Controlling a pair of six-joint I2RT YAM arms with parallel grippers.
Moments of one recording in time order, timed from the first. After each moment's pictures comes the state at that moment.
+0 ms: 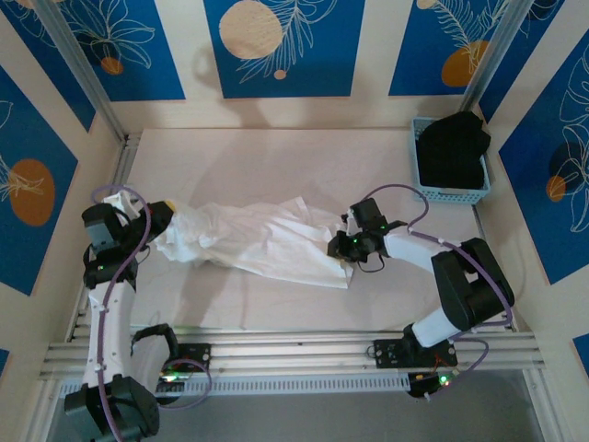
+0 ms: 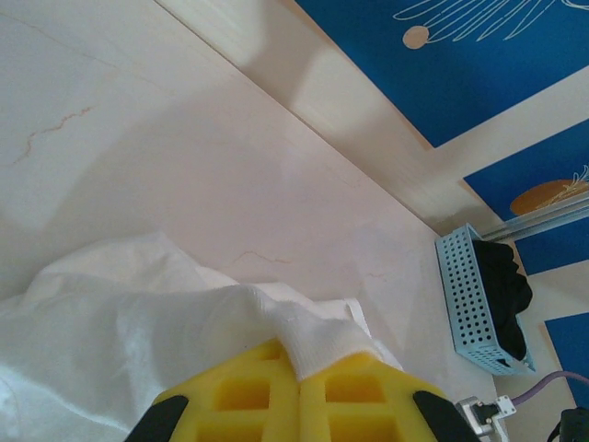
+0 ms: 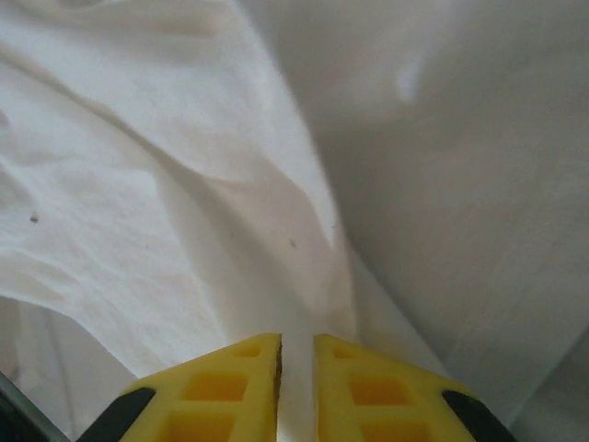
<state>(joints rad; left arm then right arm) 0.28 0.82 0.66 -0.26 0.63 -0.60 0.40 1.51 0.72 -0.31 -0.43 0.59</state>
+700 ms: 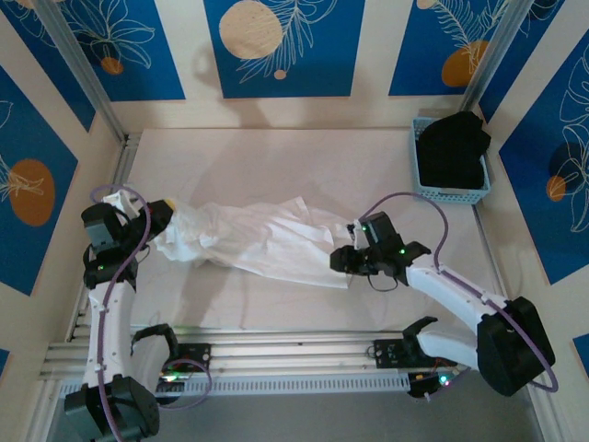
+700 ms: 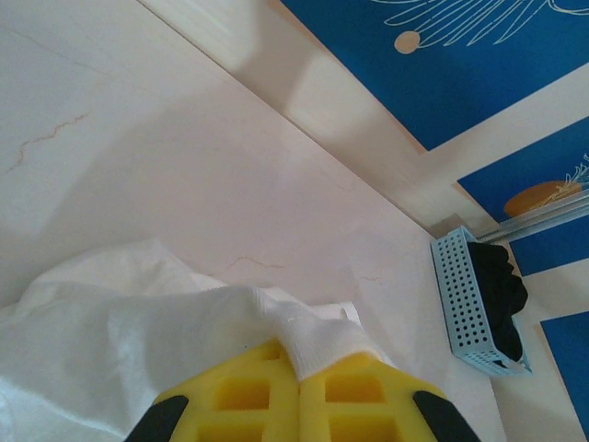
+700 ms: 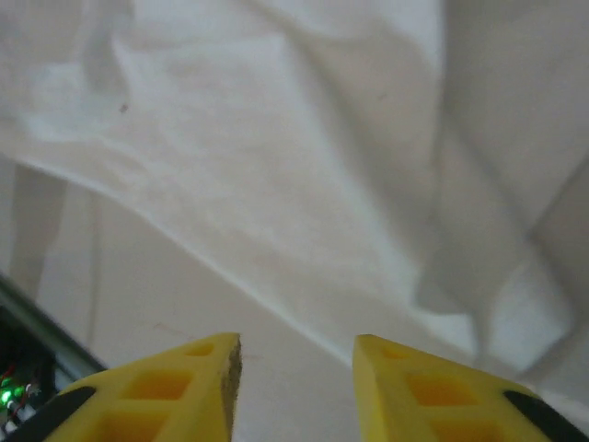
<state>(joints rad) 0.28 0.82 0.66 -0.24 0.64 -0.61 0.46 1.13 0.59 -0.44 -0.37 0.55</state>
